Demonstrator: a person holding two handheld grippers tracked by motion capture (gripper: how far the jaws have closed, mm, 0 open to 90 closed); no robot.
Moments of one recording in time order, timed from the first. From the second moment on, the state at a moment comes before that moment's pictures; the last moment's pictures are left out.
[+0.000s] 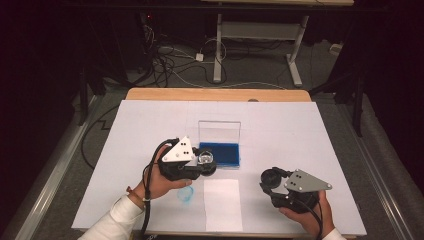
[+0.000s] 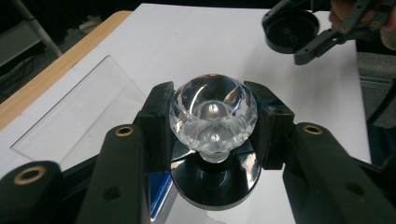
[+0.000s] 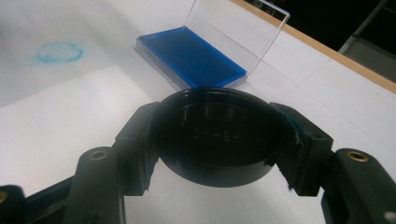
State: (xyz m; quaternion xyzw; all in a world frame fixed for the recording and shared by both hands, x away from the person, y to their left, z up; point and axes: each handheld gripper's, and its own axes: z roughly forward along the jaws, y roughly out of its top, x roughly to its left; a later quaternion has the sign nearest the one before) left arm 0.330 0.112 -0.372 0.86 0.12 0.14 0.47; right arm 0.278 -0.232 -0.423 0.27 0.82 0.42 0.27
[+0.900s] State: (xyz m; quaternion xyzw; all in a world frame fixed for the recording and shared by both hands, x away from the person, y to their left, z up) left arm 0.302 0.083 -0.404 0.87 0.08 0.10 0.48; right arm 0.273 -0.229 -0.424 0.26 0.83 0.41 0.27
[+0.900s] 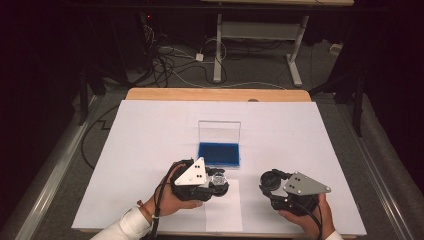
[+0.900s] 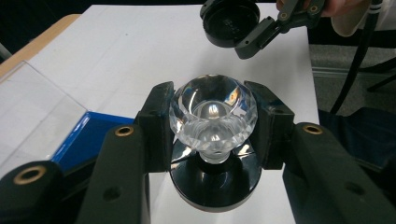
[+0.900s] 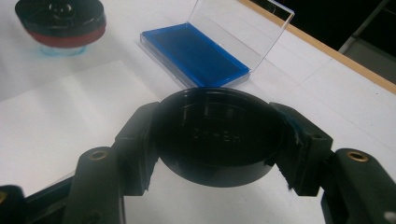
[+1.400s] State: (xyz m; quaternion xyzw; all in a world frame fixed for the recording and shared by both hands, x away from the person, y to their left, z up) left arm 0.295 0.063 -0.435 0.89 0.06 0.07 0.44; right arm 0.273 -0.227 -0.426 0.26 0.83 0.41 0.27
